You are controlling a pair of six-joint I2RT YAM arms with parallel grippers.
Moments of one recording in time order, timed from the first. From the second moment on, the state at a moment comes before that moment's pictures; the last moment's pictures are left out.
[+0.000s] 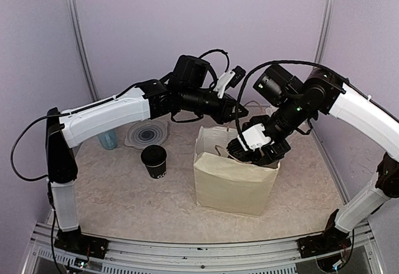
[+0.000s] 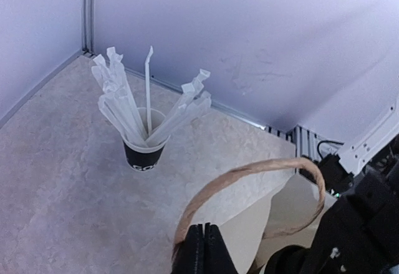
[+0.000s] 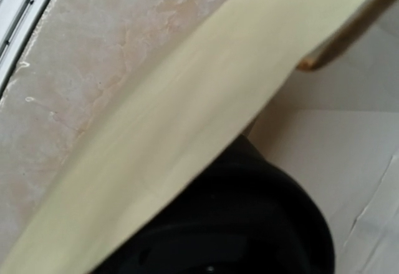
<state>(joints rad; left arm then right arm) -0.94 1.98 1.94 -0.35 0.39 -0.11 0.93 1.49 1.69 -1.29 -0.17 -1.16</state>
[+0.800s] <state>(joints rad) -0.97 1.65 1.65 -0.25 0.21 -0.21 0.93 1.52 1.72 -1.28 -0.09 -1.08</state>
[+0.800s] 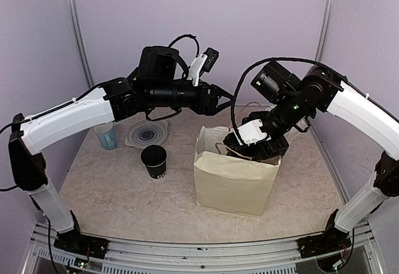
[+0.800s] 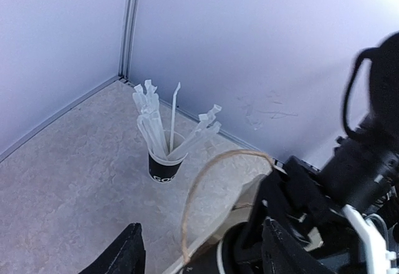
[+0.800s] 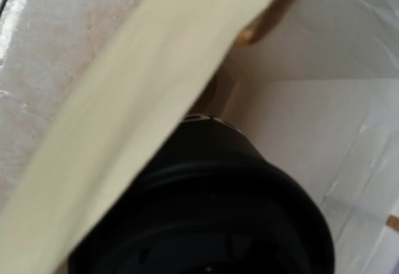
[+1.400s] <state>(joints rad) -0.94 1.99 1.94 -0.33 0.47 -0.10 0.93 1.50 1.71 -1.30 -0.11 -1.08</state>
